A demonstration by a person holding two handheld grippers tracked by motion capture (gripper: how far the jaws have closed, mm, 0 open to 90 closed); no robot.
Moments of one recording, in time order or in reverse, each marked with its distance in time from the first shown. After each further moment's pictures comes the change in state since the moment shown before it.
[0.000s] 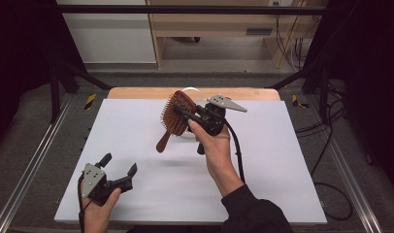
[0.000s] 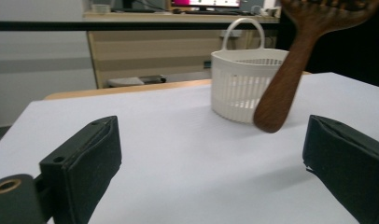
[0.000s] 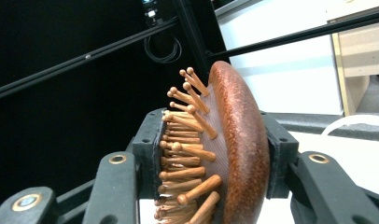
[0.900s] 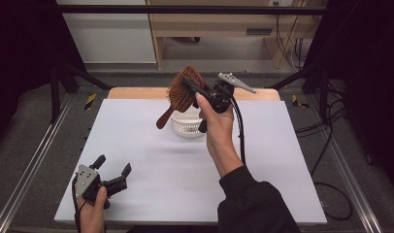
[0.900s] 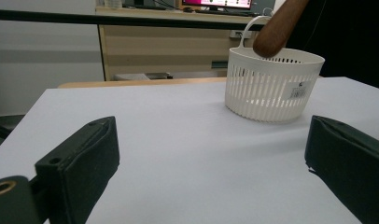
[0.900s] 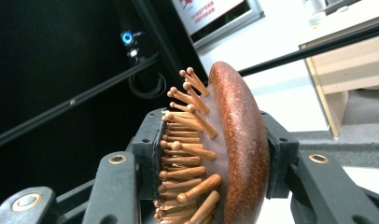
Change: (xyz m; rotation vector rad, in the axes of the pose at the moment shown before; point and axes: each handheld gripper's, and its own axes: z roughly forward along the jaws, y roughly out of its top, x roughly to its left) left arm 0.013 -0.008 -0.001 0.003 0.021 -0.035; right arm -0.023 0.046 0.014 -0.122 -0.069 0.093
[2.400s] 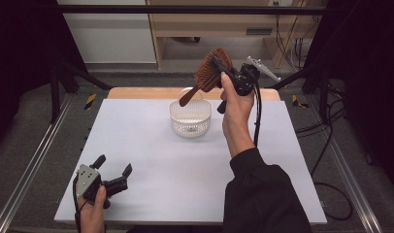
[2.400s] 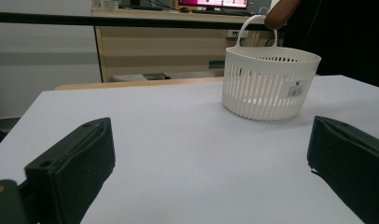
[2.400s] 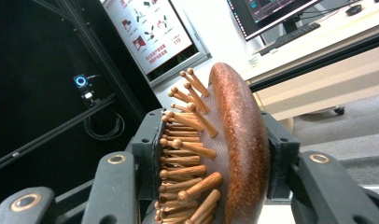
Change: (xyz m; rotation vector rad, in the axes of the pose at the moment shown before) left arm 0.000 0.000 0.001 -0.001 -0.013 0.011; right arm -0.050 0.046 -0.009 -0.138 -0.178 0.025
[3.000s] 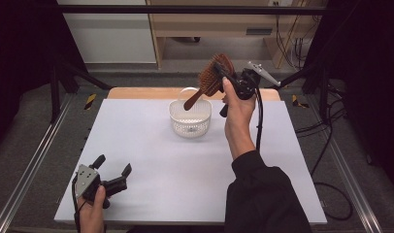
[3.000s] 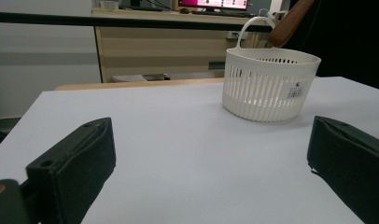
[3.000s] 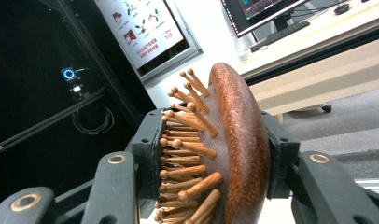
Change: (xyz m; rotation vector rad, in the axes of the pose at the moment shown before) left arm 0.001 0.000 -0.001 -0.003 0.000 -0.004; right arm -0.014 -0.011 -0.002 0.016 -0.031 -0.019
